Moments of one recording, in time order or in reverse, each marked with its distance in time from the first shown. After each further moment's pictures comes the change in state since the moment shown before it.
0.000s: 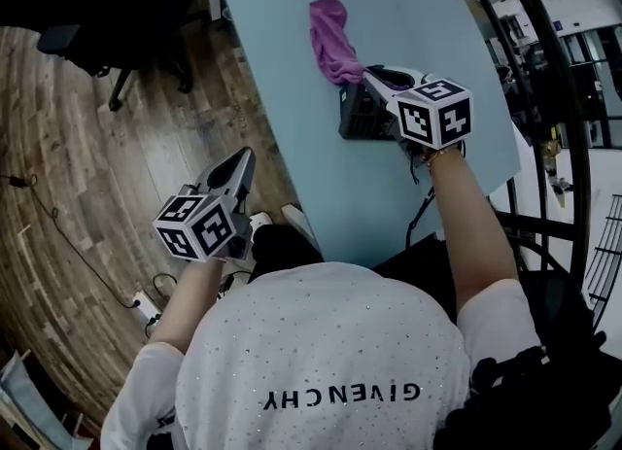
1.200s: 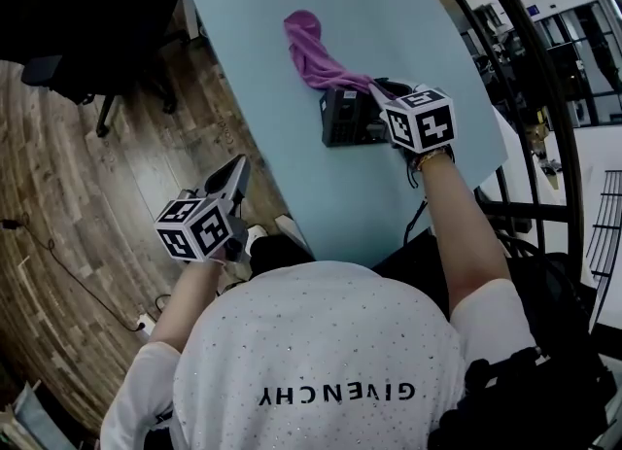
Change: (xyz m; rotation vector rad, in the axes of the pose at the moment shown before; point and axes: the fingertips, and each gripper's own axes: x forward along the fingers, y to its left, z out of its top) left arm 0.024 0.001 -0.004 0.016 0.048 -0.050; right arm -0.024 -0.053 -0.041 -0.004 0.112 -0.254
